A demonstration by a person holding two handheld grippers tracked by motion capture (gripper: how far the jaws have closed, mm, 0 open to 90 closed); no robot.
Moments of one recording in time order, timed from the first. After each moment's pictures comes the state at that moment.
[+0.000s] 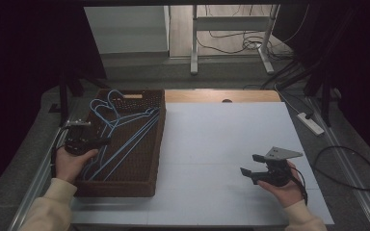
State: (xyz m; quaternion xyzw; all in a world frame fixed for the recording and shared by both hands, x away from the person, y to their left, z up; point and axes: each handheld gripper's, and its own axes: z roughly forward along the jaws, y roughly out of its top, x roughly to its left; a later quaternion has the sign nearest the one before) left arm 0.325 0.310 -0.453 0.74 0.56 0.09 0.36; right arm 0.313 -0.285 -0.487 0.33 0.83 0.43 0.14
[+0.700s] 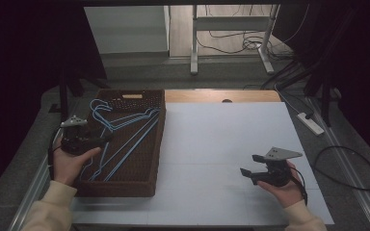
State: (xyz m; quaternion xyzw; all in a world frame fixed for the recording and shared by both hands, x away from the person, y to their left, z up) left arm 0.302 0.297 -0.422 0.73 0.52 0.16 0.42; right arm 0.313 -0.285 -0.487 0.33 0.83 0.43 0.15
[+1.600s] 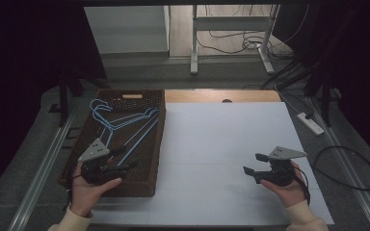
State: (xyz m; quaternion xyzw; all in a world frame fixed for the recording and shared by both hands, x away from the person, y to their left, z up) left arm 0.238 0.225 -0.429 0.76 0.41 0.16 0.48; right arm 0.313 -0.293 -0.483 0.34 0.82 0.44 0.15
